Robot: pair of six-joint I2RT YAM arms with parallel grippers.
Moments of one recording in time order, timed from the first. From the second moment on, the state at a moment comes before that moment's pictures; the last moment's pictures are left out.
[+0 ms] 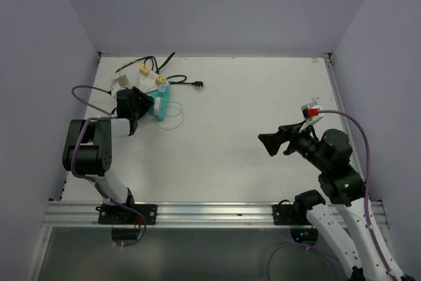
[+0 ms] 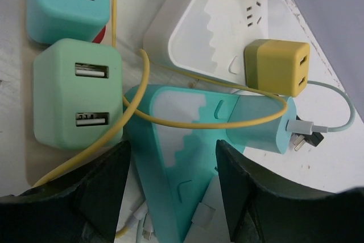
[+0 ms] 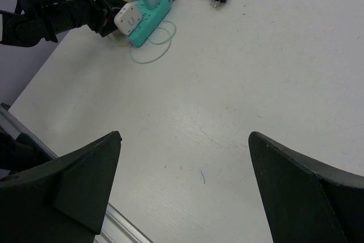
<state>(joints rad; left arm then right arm) 0.01 1.72 0.74 0.44 -0.05 -0.81 0.32 0.47 0.72 -0.47 -0.30 0.31</state>
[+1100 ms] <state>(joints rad) 0.04 1.81 0.55 0.96 0.12 -0.94 0.32 0.51 0.72 -0.46 -0.34 0.30</state>
